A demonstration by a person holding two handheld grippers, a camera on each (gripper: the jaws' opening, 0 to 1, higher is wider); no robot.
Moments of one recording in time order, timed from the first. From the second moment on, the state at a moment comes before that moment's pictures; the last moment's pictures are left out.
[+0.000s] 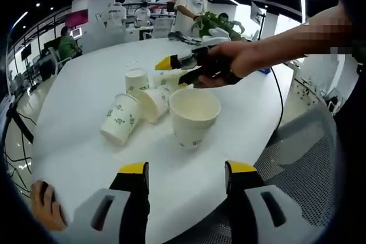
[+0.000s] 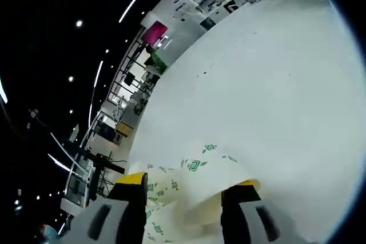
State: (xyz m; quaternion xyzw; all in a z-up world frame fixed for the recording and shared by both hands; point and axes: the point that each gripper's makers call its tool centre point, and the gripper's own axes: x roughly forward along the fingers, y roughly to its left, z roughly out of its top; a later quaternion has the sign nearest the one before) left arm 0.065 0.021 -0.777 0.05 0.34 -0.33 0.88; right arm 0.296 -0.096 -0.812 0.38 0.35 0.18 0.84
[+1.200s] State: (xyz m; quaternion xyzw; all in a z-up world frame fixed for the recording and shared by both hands) left arm 0.068 0.027 -0.778 0.05 0.34 -0.33 0.88; right arm 0.281 -0.131 -0.757 0.28 0.32 0.22 0.88
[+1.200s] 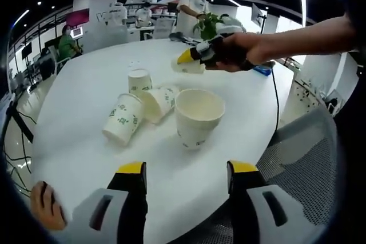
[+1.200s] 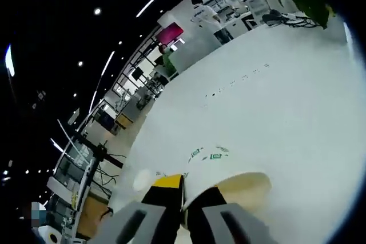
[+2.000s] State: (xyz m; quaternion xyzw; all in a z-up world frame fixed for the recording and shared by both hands) left arm 0.060 0.021 -0.759 0.03 0.31 -0.32 0.89; right arm 0.191 -0.067 -0.694 -0.04 0.36 0.45 0.82
